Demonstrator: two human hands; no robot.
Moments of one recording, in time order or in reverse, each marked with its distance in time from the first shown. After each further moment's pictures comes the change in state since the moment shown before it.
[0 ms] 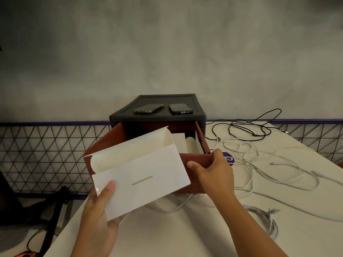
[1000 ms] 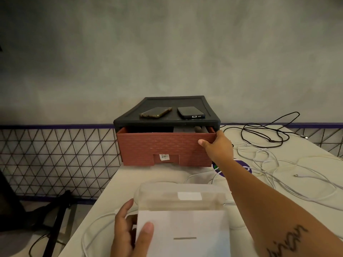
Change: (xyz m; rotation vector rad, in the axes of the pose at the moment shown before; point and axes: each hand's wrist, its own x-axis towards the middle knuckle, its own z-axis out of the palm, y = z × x) left_hand 0.008 -0.054 -0.003 0.435 -0.048 0.187; right_hand 0.135 0.002 0.053 -0.078 -0.072 0.071
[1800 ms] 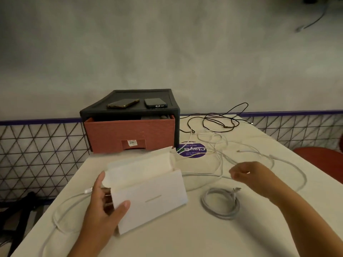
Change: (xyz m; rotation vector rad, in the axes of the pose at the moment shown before) left_hand -0.011 0.005 -0.006 0.227 -0.239 0.048; right_hand -0.150 0.092 -0.180 -0.195 -0.233 0.076
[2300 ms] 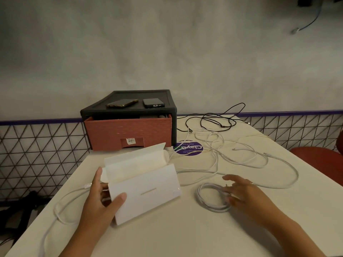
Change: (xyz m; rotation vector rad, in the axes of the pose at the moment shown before) left_hand -0.004 -0.001 0.001 0.053 0.037 -0.053; right_hand -0.024 0.056 0.030 -0.329 0.018 -0.419
